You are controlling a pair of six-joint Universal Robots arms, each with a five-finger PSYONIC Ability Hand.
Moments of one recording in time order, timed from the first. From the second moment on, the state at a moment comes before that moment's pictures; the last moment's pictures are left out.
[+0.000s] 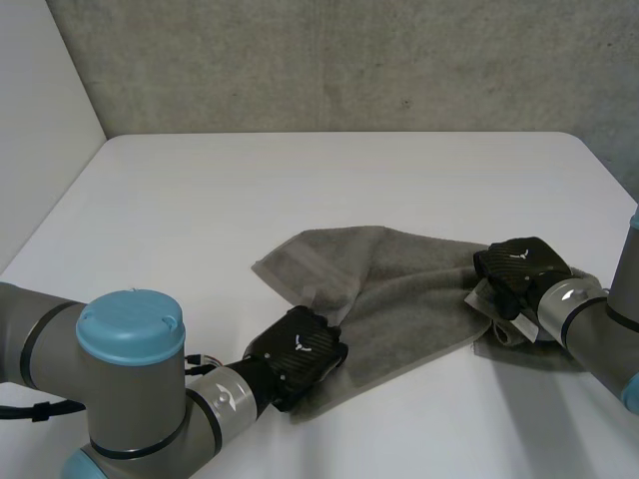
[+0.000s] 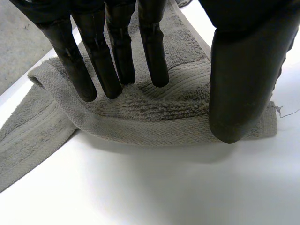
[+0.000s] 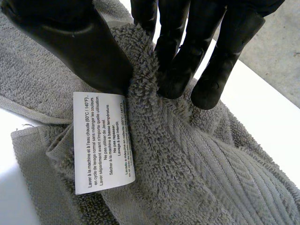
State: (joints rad) left arm 4.09 -2.04 -1.79 3.37 -1.22 3.71; right arm 1.78 -1.19 1.69 -0.04 1.39 2.66; left_hand 0.64 0.64 0.64 0.63 0.45; right_hand 1.33 1.30 1.33 1.34 1.15
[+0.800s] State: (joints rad) left arm 4.32 -1.63 -1.72 3.37 -1.21 3.31; right arm 1.70 -1.50 1.47 0.49 1.21 2.58; left_hand 1.29 1.33 1.33 1.35 1.15; right_hand 1.33 1.30 1.33 1.34 1.15
